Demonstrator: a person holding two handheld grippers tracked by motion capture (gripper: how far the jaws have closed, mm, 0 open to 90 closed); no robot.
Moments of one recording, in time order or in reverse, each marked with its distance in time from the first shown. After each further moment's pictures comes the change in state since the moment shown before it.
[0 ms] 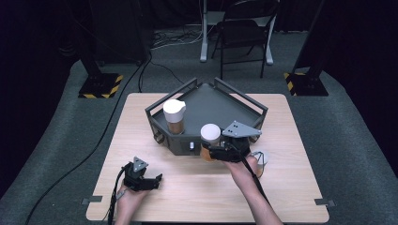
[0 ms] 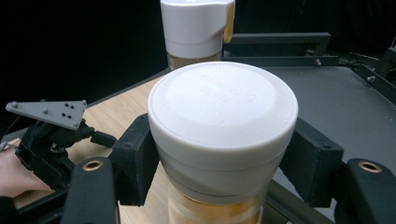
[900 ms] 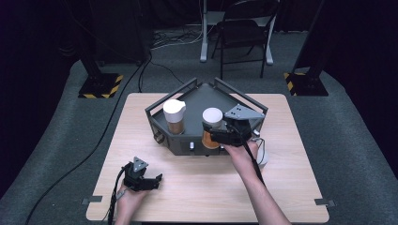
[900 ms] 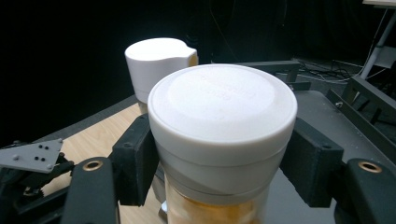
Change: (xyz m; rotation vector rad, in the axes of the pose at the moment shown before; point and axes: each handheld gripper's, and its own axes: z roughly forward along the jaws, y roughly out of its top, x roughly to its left) left arm 0.000 0.000 0.000 -0.001 0.000 0.003; right arm -0.014 0.028 0.008 -0.038 -0.052 0.028
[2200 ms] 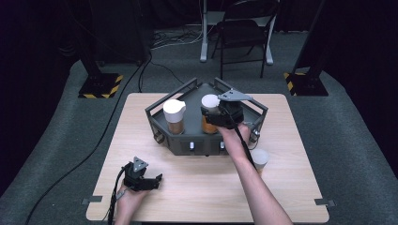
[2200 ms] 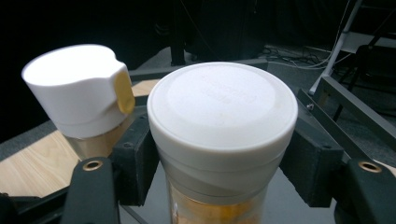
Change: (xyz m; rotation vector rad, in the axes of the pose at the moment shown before) left arm 0.000 0.000 0.000 0.001 -0.001 0.000; right arm -0.009 0.024 0.051 0.063 -0.114 0.023
